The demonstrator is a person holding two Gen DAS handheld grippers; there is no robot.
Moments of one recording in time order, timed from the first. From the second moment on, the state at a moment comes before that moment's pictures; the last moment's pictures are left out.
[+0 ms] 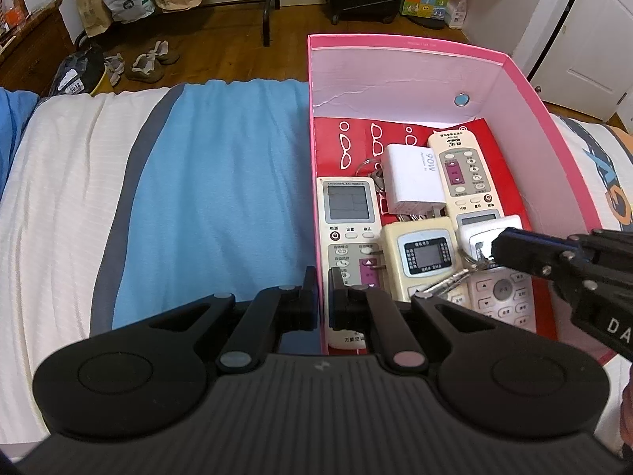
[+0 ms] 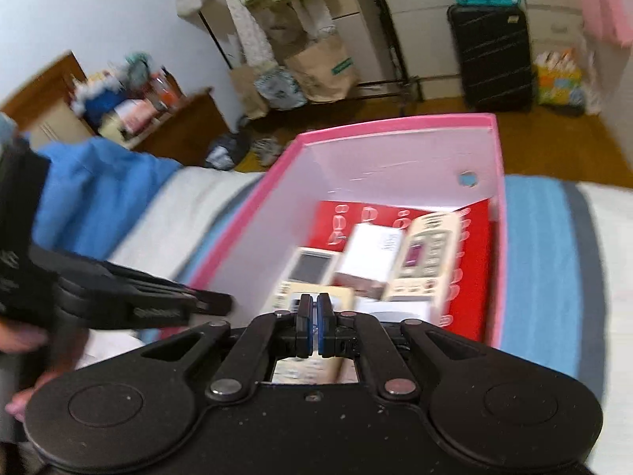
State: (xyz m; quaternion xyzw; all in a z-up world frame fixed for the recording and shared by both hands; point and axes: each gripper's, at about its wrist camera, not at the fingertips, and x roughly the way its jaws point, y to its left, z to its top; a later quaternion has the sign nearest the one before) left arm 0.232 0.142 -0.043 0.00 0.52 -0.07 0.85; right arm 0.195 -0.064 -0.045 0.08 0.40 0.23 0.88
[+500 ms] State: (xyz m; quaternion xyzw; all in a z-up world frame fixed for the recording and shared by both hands) left arm 0.233 0.141 -0.042 0.00 0.52 -0.07 0.85; right arm 0.189 -0.071 -0.033 0.04 0.38 0.19 0.91
